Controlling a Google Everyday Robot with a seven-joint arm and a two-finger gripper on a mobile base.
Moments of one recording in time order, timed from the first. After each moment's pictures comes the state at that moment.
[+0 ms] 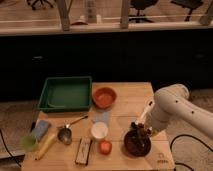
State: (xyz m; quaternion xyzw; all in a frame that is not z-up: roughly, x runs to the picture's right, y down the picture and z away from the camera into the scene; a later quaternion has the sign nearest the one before) arm 0.222 0.219 0.693 -0.34 -0.20 -0.32 0.86
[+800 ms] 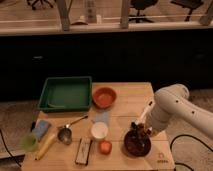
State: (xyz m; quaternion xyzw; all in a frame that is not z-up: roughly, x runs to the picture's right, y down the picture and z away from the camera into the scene) arm 0.222 0.220 0.691 -0.34 -0.20 -0.32 0.86
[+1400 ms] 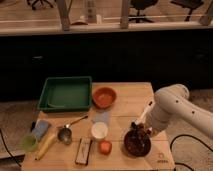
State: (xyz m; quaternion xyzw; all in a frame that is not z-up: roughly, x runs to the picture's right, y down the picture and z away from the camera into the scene) arm 0.221 0.221 0.690 -0.34 -0.20 -0.32 0.86
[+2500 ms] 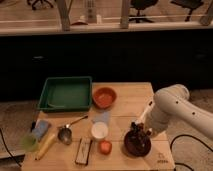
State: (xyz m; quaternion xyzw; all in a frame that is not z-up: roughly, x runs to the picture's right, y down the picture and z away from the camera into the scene) arm 0.217 0.222 0.681 -0.33 -0.20 -0.33 0.86
